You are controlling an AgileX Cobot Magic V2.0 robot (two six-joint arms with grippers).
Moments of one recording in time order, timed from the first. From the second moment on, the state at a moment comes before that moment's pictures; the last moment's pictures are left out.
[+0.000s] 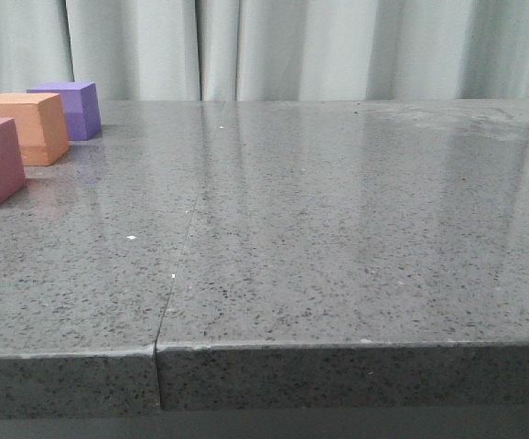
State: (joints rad) left arm 0.00 -0.01 0.00 -0.01 0.04 -0.08; right arm 0.40 0.26 -0.50 -0.12 0.72 0.39
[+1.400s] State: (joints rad) left arm 0.00 -0.01 0.00 -0.01 0.04 -0.08; right arm 0.04 0.09 -0.06 0.04 0.03 0.08
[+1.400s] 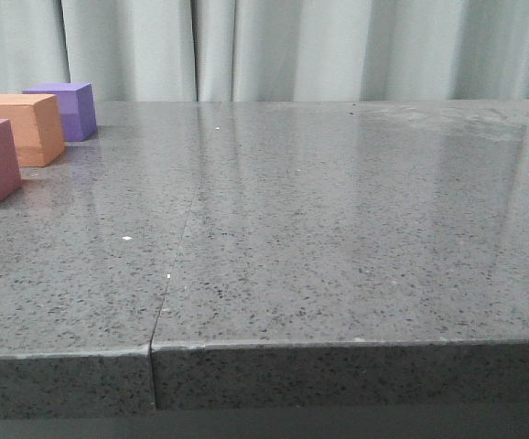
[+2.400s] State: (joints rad) left arm 0.00 -0.01 0.00 -0.01 0.04 -0.08; right arm 0.01 -0.01 0.03 -0.06 0.06 0.21
